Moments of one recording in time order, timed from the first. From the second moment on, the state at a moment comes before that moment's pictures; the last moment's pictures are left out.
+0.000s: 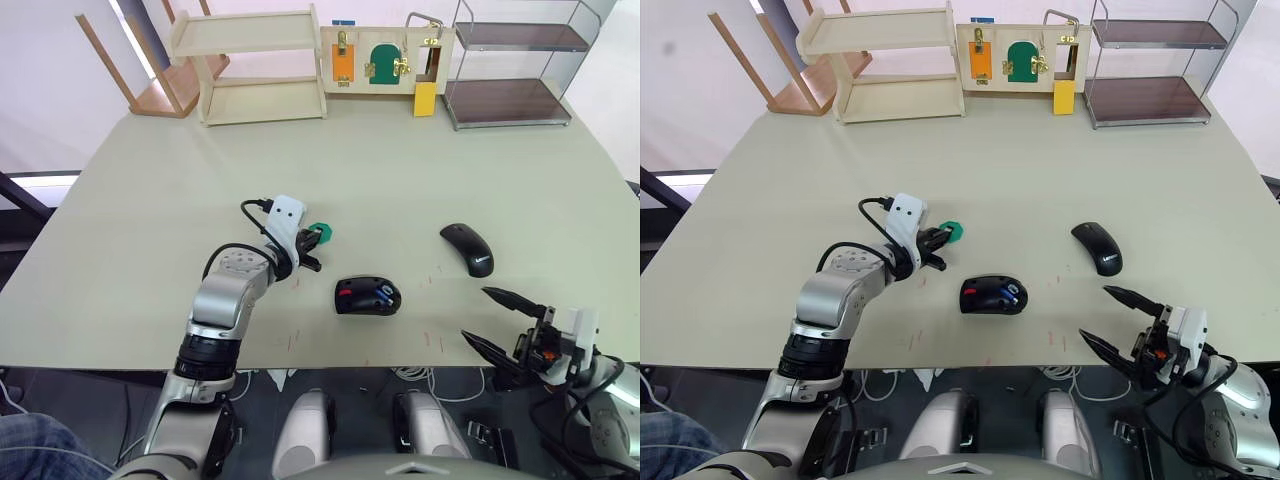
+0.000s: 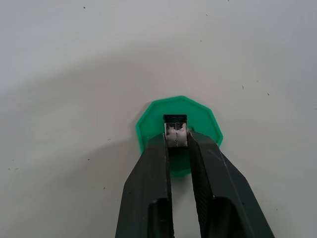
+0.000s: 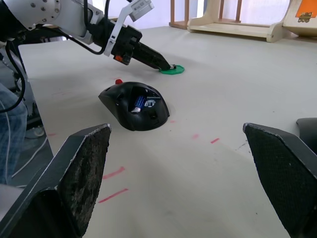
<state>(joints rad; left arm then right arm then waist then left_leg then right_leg) -0.45 0.35 -0.06 -0.11 -0.20 0.87 -0.36 0.25 -0.46 -0.19 -0.07 0.56 -0.23 1.20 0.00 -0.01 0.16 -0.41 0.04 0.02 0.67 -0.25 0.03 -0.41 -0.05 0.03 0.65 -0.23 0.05</state>
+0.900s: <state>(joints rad) -0.52 0.64 -0.11 -0.09 -0.31 0.49 -1.04 0.12 -0.52 -0.17 -0.23 0.68 0.11 1.05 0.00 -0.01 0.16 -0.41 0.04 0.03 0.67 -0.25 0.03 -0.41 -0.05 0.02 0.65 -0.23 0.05</state>
